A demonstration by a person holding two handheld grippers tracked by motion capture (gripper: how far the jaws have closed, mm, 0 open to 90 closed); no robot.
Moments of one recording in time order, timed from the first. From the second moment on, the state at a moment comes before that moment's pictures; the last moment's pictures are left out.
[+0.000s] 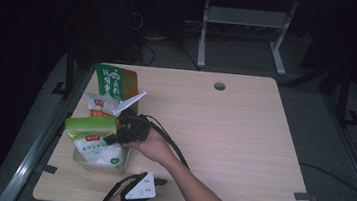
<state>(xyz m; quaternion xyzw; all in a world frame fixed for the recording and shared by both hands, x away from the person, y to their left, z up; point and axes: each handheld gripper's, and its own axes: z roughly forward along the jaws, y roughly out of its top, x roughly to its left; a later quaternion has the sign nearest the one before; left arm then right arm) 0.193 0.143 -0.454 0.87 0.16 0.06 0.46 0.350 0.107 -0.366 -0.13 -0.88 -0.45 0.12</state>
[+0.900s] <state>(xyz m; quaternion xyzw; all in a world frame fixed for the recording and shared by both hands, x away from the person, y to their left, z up) 0.195 0.144 -0.454 0.87 0.16 0.06 0.45 0.357 0.058 -0.353 -0.16 -0.85 -0.48 0.11</state>
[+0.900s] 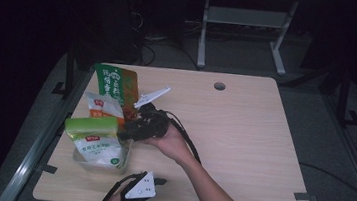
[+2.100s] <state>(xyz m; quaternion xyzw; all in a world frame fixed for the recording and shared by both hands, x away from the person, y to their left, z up) 0.199 0.150 -0.452 0.87 0.17 0.07 0.46 0.364 -0.014 -0.353 -0.20 -0.85 -0.48 0.07</state>
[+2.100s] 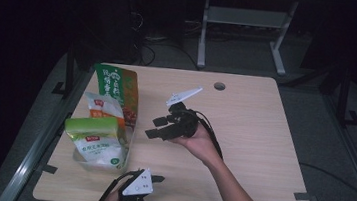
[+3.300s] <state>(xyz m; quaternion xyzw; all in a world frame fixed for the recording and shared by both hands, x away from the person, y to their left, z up) 0.201 0.153 -0.451 0.87 0.18 0.06 0.46 0.355 -0.104 -0.380 -0.27 -0.84 -0.47 0.06</state>
